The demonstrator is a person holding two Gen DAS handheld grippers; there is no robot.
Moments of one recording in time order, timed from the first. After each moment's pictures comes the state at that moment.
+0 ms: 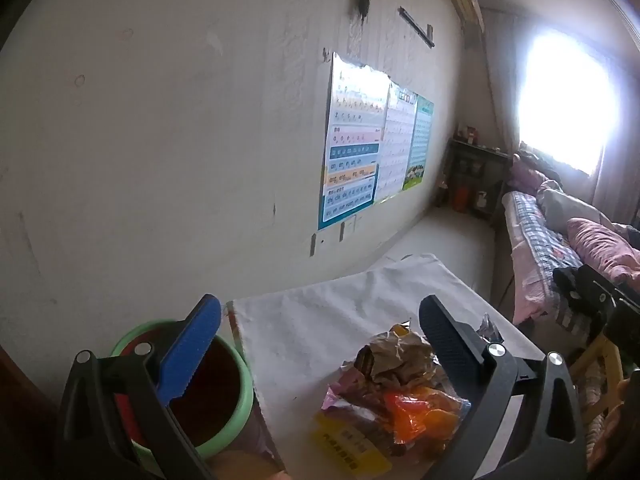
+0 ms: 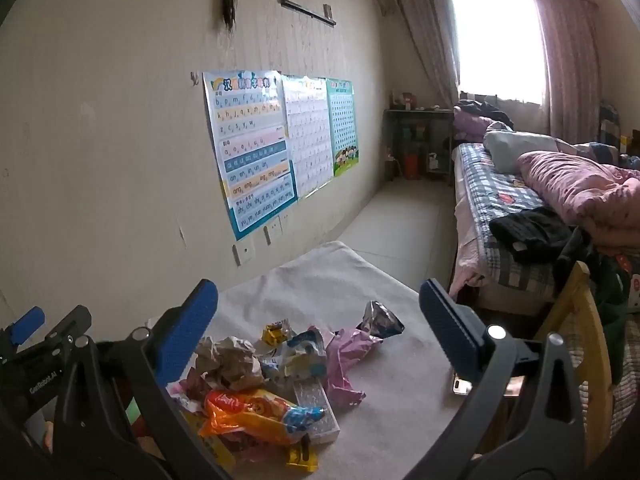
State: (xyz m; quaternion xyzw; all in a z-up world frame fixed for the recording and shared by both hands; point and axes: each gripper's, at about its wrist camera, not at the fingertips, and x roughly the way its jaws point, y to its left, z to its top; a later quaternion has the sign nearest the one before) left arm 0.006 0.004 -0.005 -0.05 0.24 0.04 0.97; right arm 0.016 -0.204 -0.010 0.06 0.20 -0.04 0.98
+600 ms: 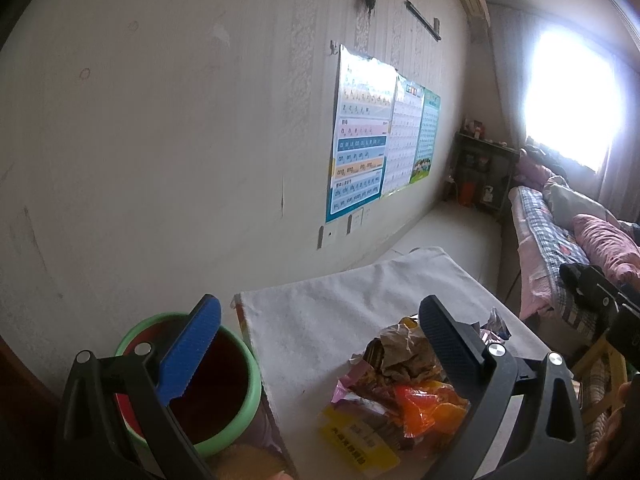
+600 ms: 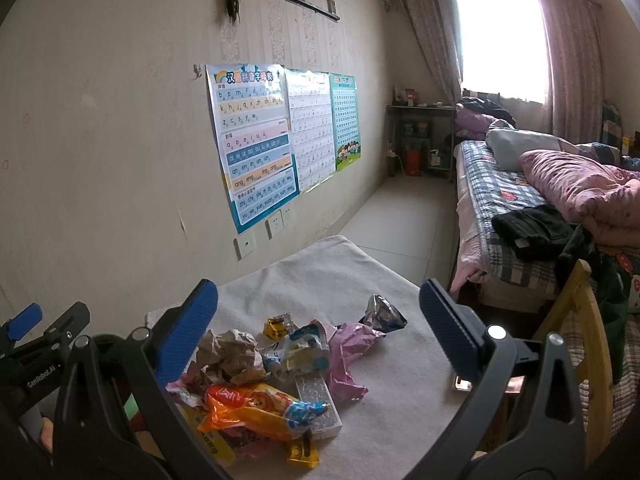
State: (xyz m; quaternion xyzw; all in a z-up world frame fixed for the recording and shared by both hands) left arm 0.008 0.008 -0.012 -0.05 0.25 0.05 0.97; right arm 0.018 -0.202 -0.012 0.05 0.21 -0.04 0.98
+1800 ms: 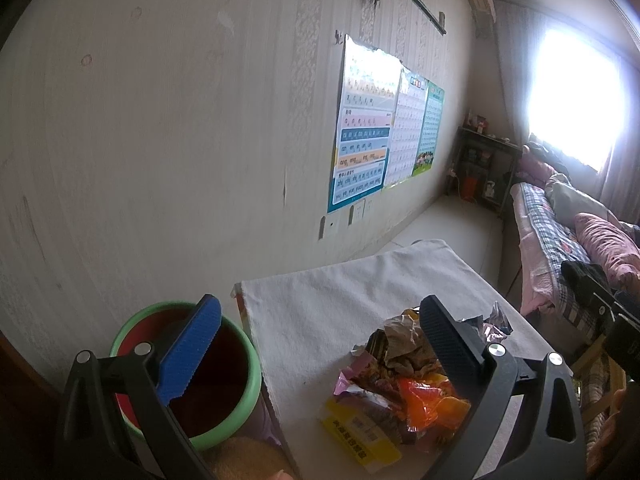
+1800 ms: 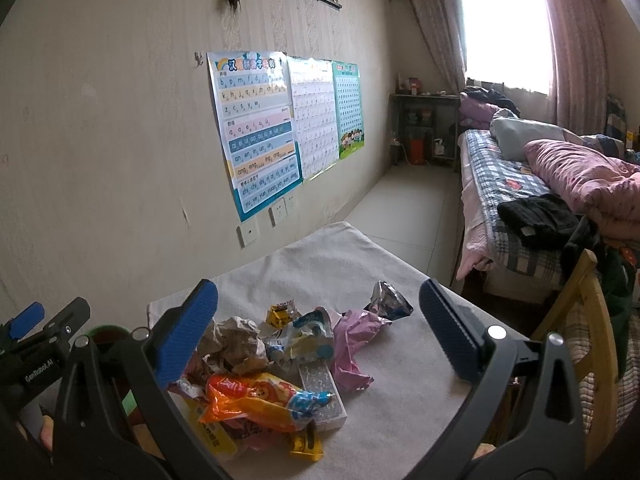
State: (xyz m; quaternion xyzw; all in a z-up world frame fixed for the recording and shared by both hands) left arm 0.002 0.007 -0.017 -0.05 0.26 0.05 0.96; right arm 0.023 -0.200 -0.024 0.06 0.23 -0.03 0.97
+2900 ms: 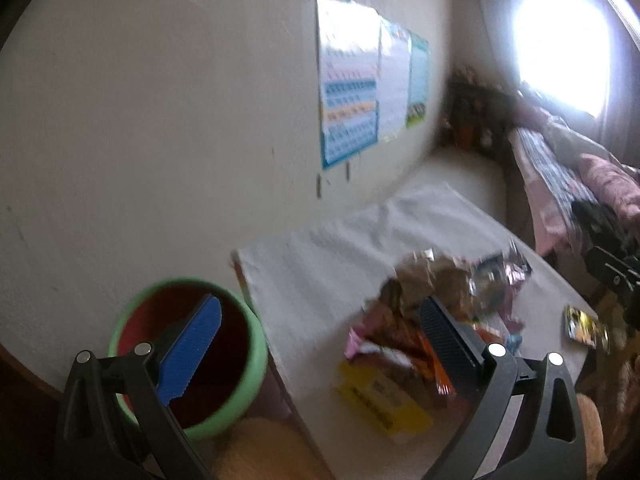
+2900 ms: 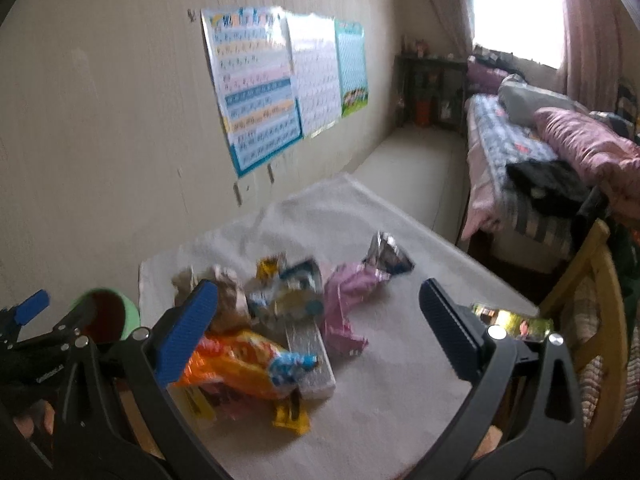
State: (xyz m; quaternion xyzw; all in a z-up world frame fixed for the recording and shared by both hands) left arm 0.017 -0.005 -0.065 0.00 0.34 0.03 0.94; right arm 0.037 -0.215 -0.074 0.06 0.31 -0.01 0.95
